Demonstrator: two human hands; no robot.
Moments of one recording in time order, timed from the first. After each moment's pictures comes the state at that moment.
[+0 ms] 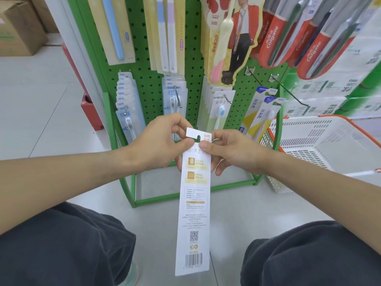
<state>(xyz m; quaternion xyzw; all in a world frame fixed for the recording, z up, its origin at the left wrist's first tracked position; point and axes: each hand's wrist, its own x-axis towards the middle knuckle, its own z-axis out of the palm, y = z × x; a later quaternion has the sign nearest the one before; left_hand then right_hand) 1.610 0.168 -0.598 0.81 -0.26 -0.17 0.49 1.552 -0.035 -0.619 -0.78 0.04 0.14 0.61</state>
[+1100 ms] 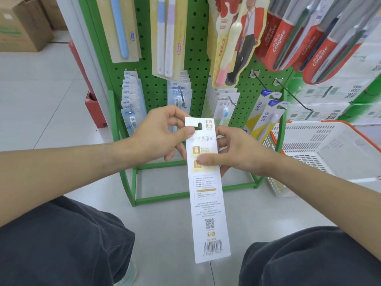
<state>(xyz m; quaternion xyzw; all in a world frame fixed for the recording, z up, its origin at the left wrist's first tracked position) 1.620 0.172 -0.597 0.76 -0.23 -0.16 0.59 1.543 -0.028 -0.599 -0.80 0.02 0.13 0.58</state>
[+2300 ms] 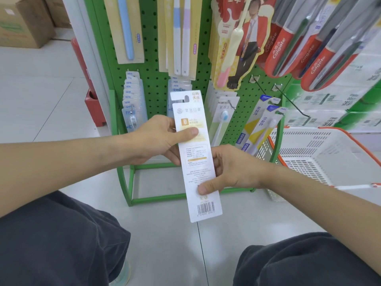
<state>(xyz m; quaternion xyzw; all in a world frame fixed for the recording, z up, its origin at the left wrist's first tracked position) 1.619 0.173 -0.590 0.74 -0.18 -0.30 0.57 1.533 -0.024 -0.609 -0.81 -0.04 0.25 0.53</state>
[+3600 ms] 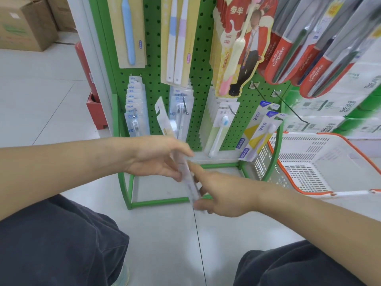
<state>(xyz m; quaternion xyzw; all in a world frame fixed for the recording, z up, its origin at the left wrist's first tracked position) 1.614 0.182 -0.585 0.67 -0.08 -0.49 0.55 1.518 0.005 -0.609 -0.93 -0.15 0.24 0.22</state>
